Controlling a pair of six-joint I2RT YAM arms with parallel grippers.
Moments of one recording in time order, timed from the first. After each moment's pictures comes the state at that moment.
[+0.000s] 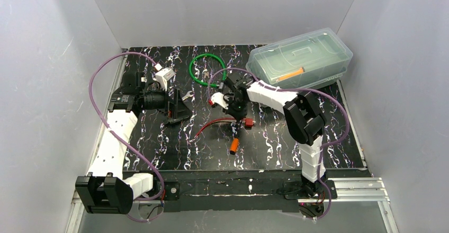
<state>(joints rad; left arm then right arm) -0.03 1.14 1.10 -0.87 0.87 0.13 0.75 2.03 1.52 -0.81 -0.26 -0.74</state>
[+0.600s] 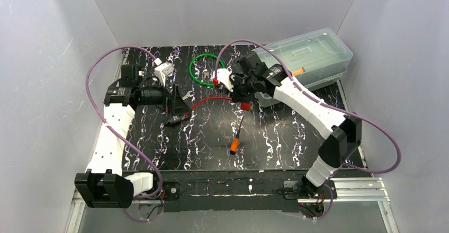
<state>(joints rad) -0.02 1.19 1.24 -0.99 0.91 0.17 0.75 1.67 1.61 -0.90 -0.34 -0.68</state>
